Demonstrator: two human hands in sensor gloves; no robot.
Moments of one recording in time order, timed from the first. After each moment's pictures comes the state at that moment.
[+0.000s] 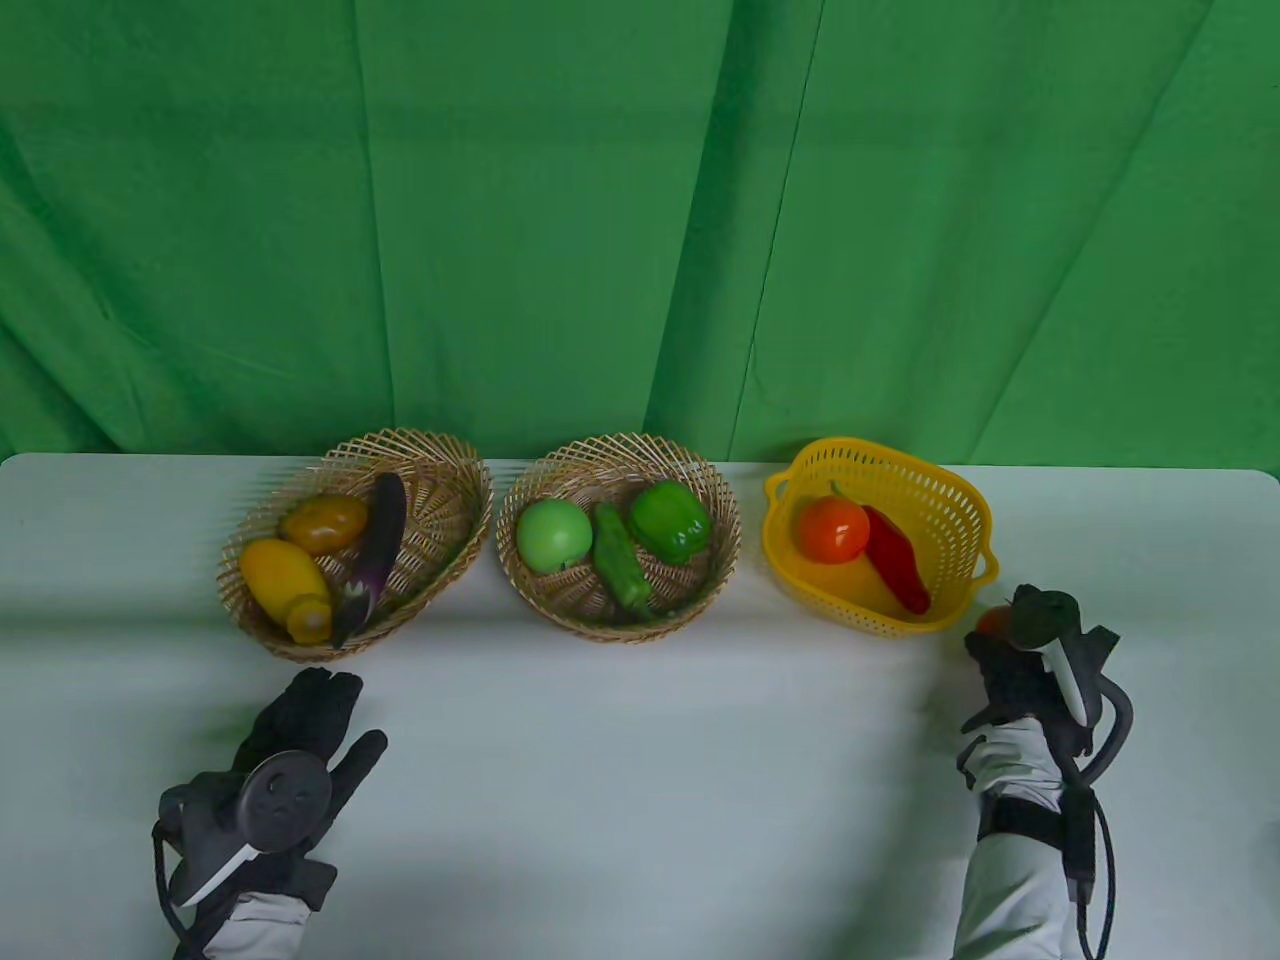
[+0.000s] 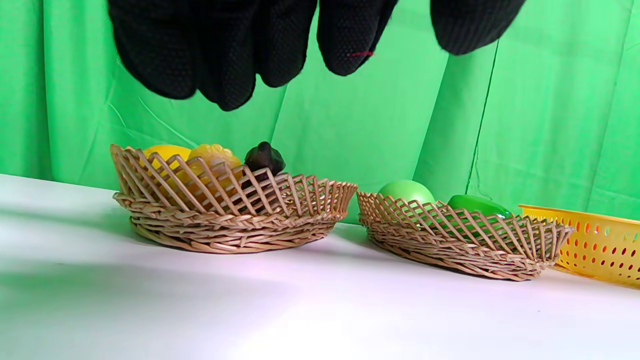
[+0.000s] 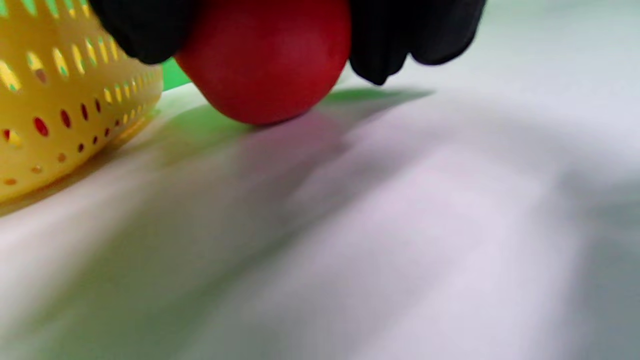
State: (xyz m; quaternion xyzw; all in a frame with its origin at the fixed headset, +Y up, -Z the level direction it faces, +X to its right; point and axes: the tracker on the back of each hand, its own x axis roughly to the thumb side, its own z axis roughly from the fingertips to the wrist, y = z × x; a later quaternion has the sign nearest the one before) left_hand -0.291 -0.701 -0.254 0.09 -0.03 0.09 0.99; right_hand 0.369 -0.752 -0.424 -0.28 0.09 0.94 0.15
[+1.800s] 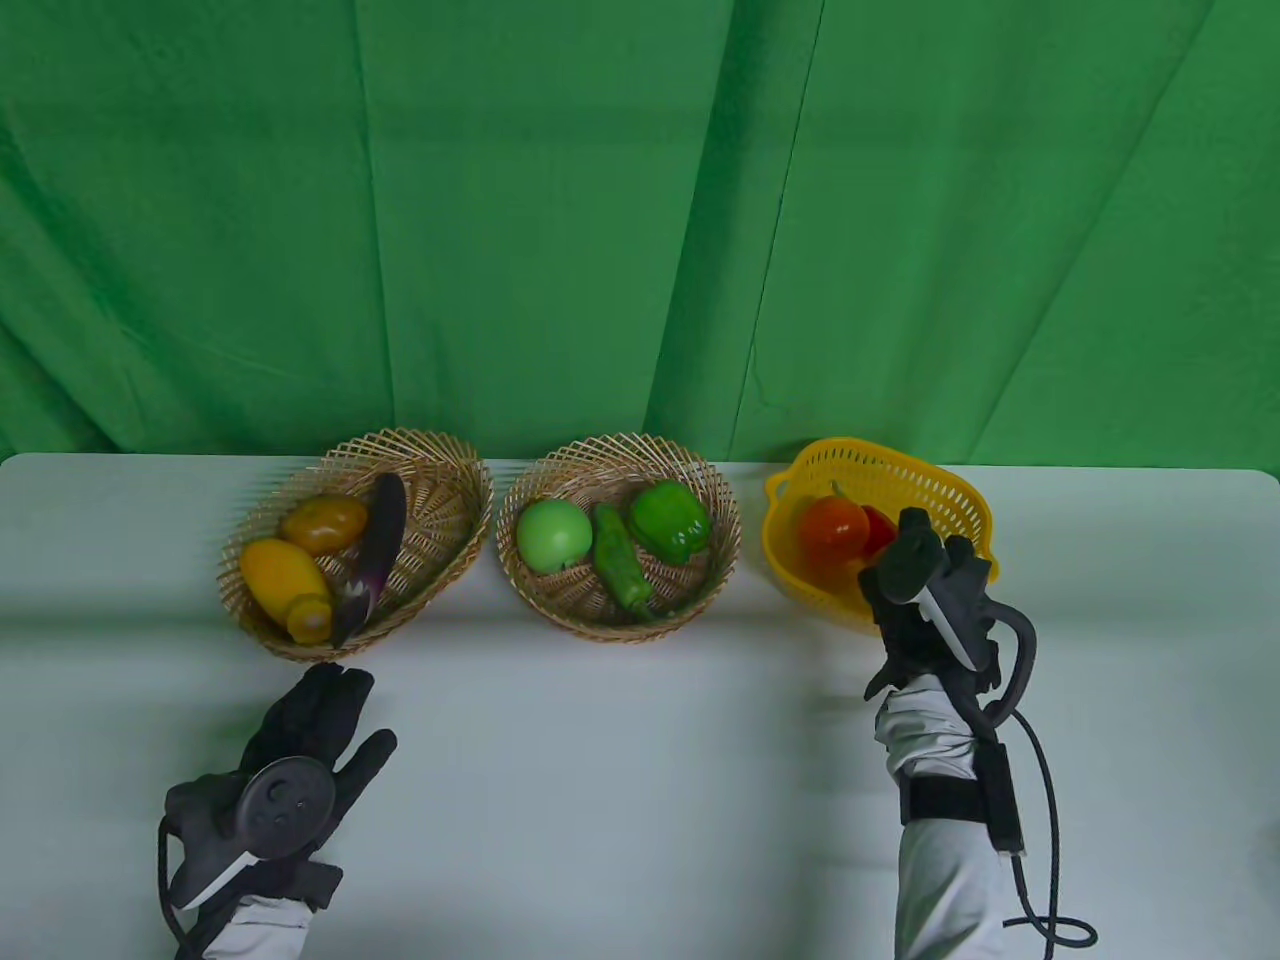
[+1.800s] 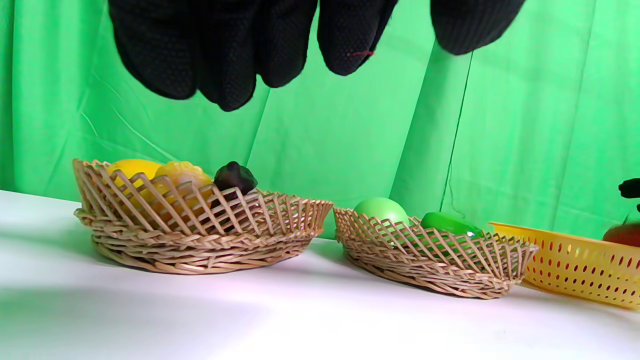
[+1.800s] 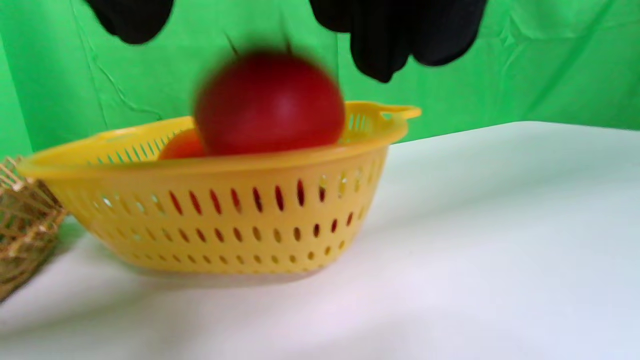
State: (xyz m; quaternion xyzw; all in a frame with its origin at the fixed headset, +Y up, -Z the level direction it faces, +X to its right) left_hand -0.285 -0.701 -0.253 0.11 -0.06 0.10 0.99; right_hand 0.242 -0.669 -0.430 -0.17 0.00 0.98 0.08
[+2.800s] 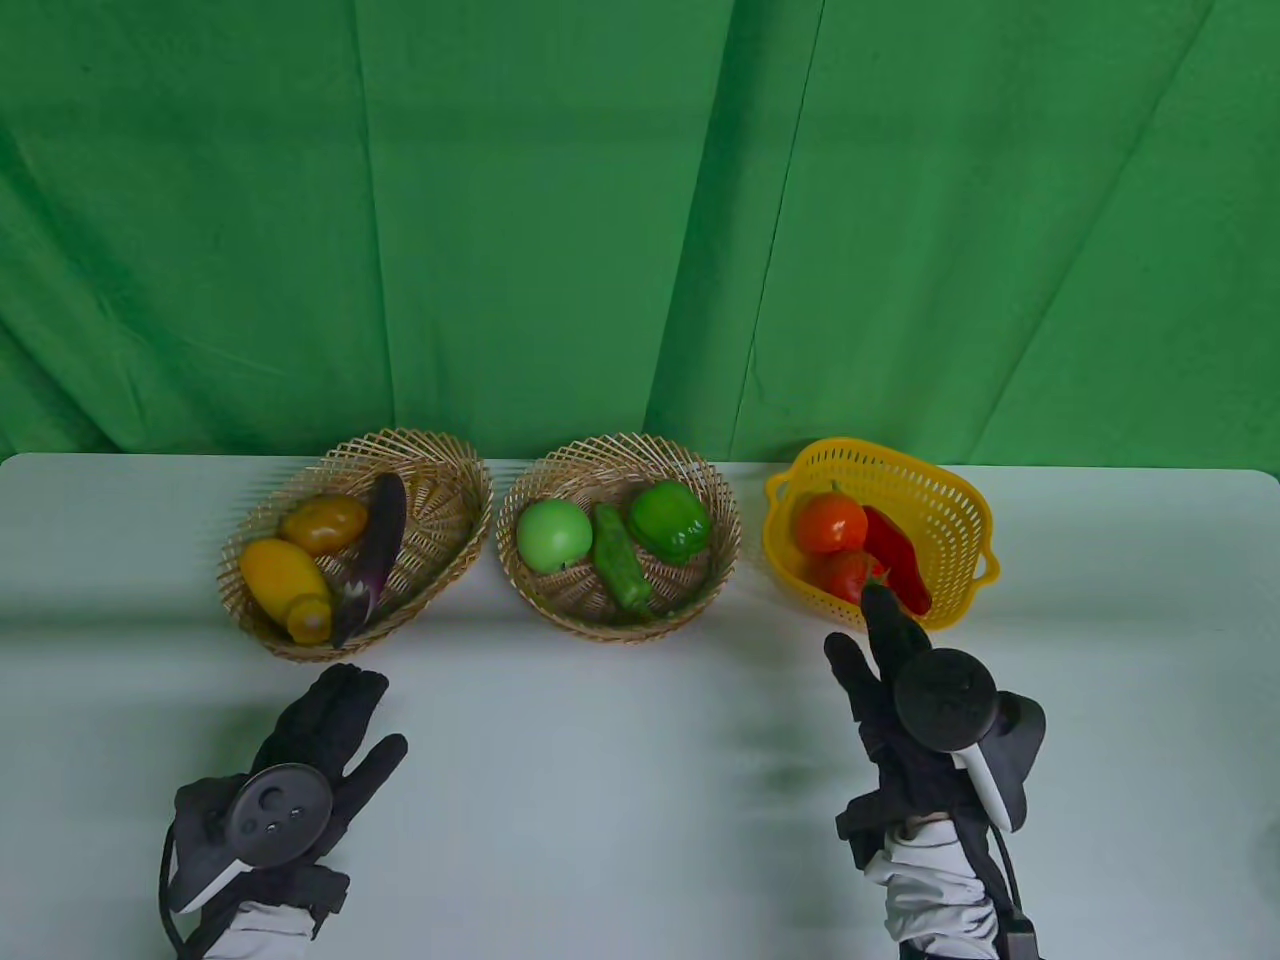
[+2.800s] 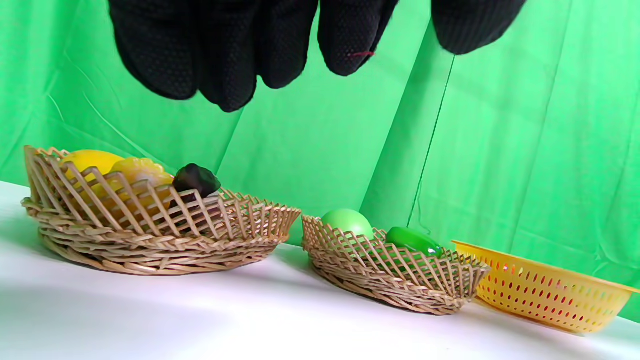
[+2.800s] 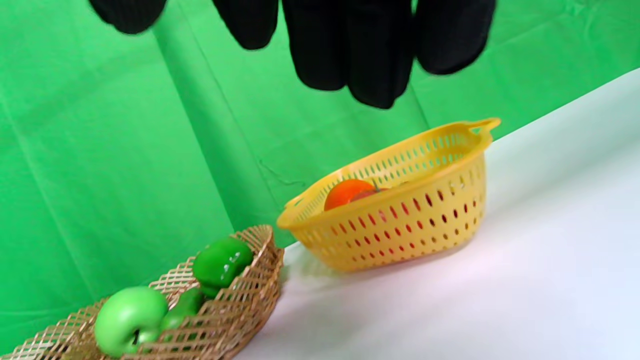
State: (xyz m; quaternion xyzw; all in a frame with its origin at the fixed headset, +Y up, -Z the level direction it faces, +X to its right) left_hand -0.281 -0.700 -0.251 0.12 -0.09 0.15 0.98; right_hand 0.209 -0.638 -0.305 -0.05 -0.08 0.96 0.25
